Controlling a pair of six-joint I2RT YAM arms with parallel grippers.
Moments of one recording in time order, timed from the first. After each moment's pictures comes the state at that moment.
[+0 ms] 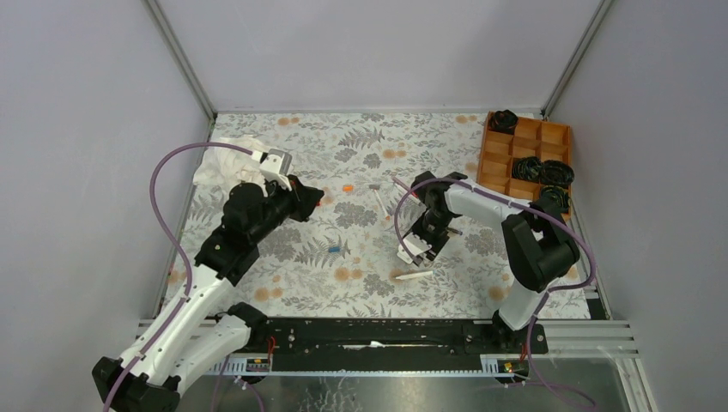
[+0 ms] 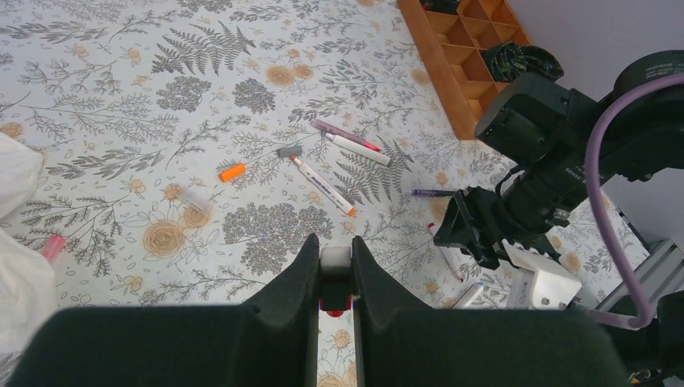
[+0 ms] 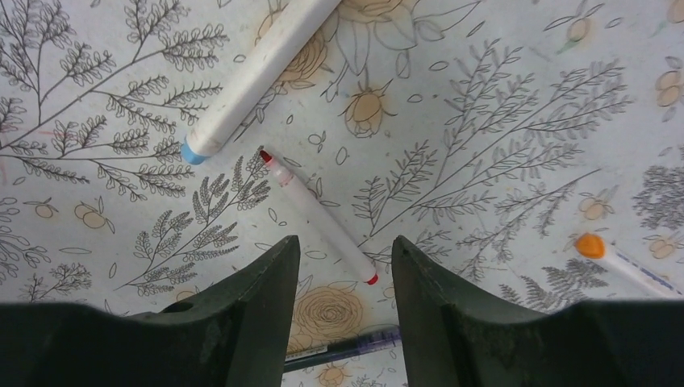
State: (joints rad) left arm -0.46 0.80 0.76 -0.17 0.14 -0.32; right arm 0.55 1.73 1.14 -1.03 -0.40 -1.98
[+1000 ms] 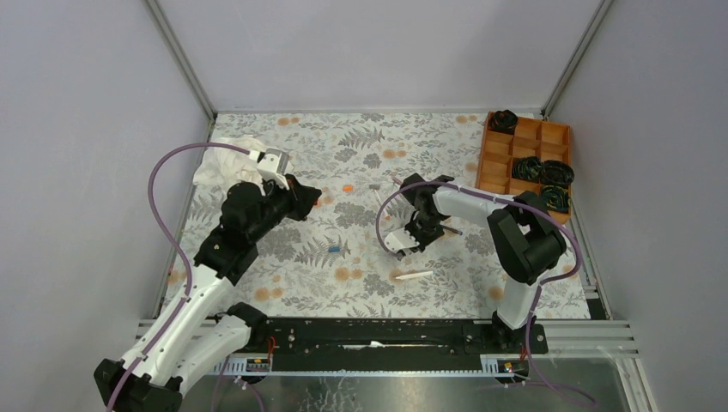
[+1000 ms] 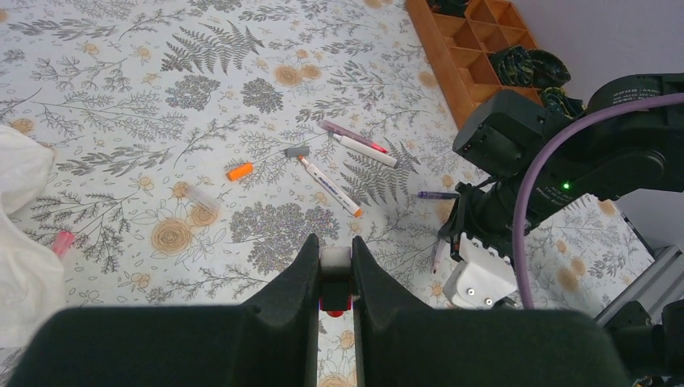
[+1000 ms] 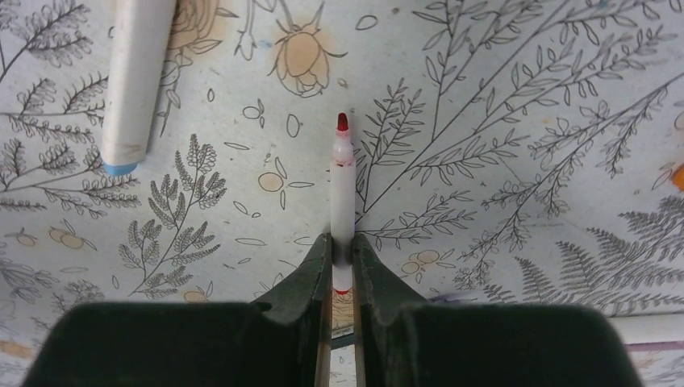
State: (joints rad) left arm -0.42 0.80 0.76 -0.16 0.15 -0.32; right arm 0.60 1.83 1.15 -0.92 -0.19 -1.66
